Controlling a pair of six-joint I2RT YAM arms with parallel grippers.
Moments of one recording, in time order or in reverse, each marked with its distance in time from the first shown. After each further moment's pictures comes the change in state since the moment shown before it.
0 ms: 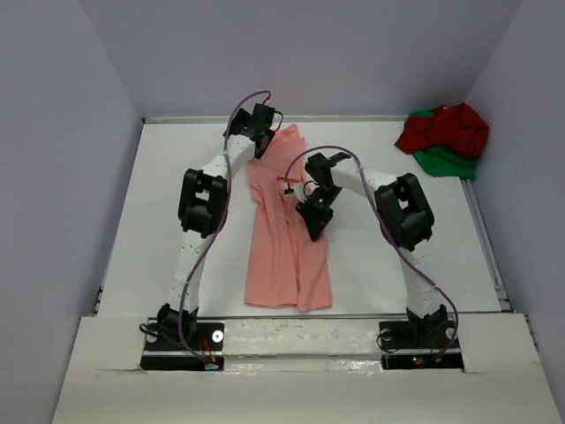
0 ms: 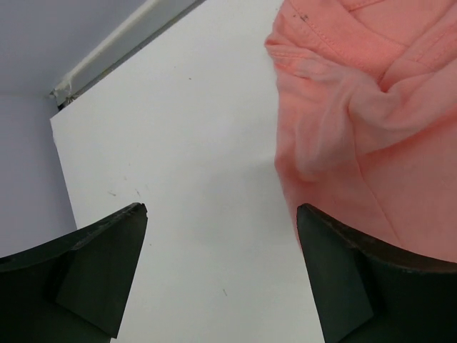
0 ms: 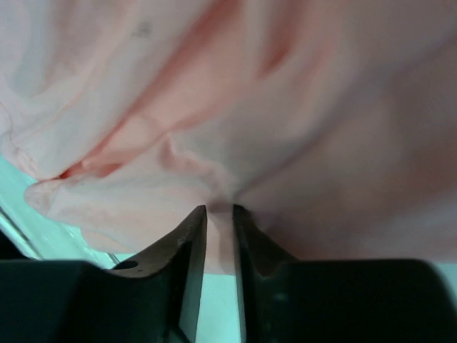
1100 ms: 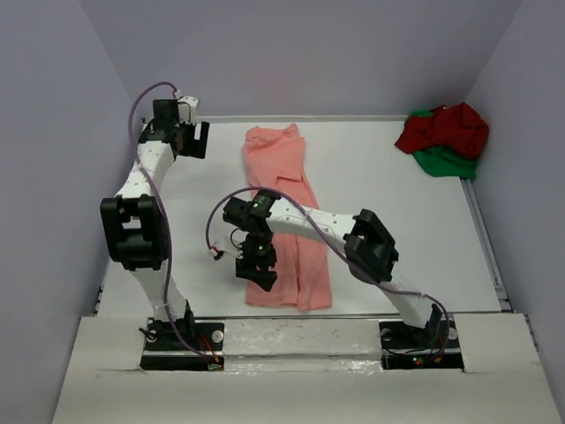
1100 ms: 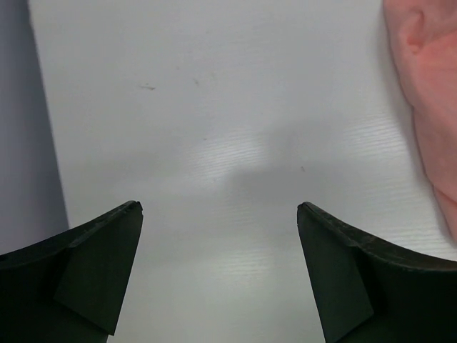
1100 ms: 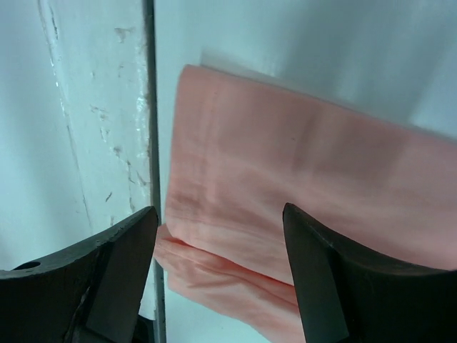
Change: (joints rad) left arm 0.362 -0.581 -0.555 0.017 0.595 -0.132; right arm 0.530 0.048 0.330 -0.206 0.075 -0.119
